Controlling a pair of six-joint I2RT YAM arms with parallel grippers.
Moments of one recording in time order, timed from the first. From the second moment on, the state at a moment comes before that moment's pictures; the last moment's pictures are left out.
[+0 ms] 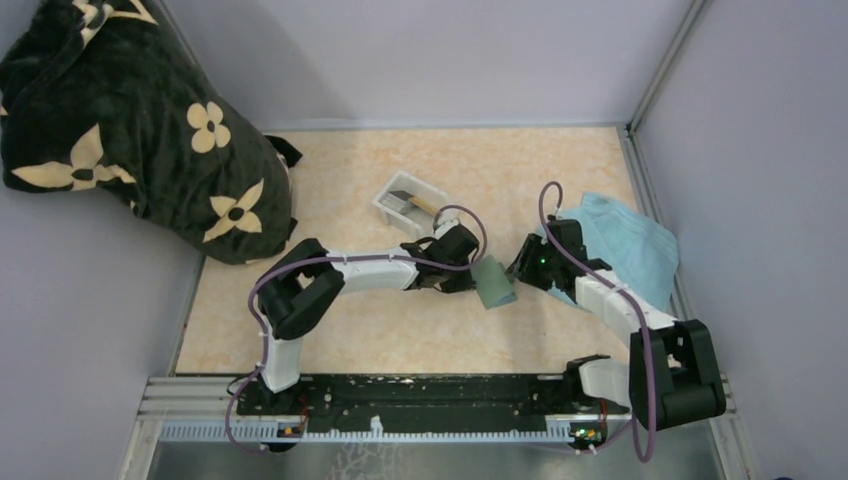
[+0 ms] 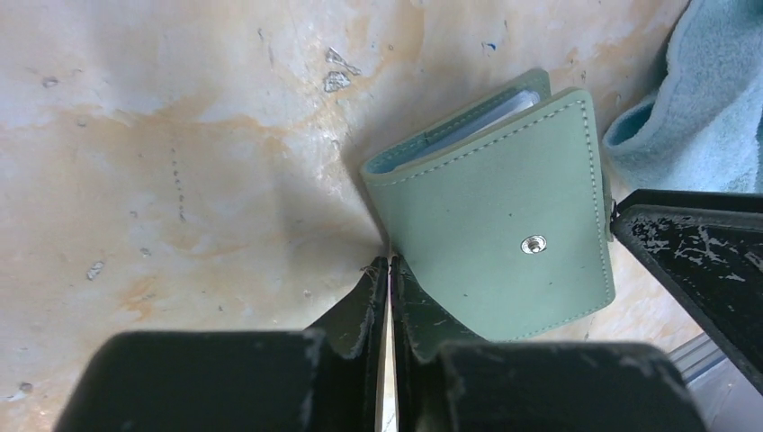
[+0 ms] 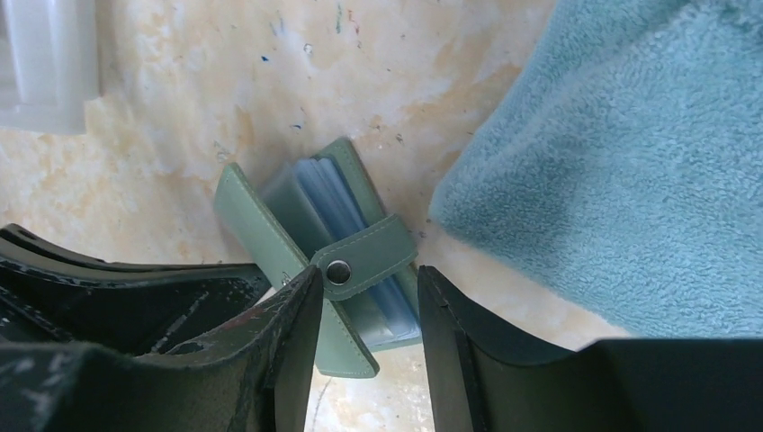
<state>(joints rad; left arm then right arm) -0.99 1.97 1.22 -0.17 -0.11 -1.03 0.21 1.20 0.55 -0.23 -0.18 0.61</state>
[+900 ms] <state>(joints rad) -0.89 1.82 1.01 -0.07 -0.07 -1.00 0.36 1.20 0.71 -0.36 0.05 0.51</state>
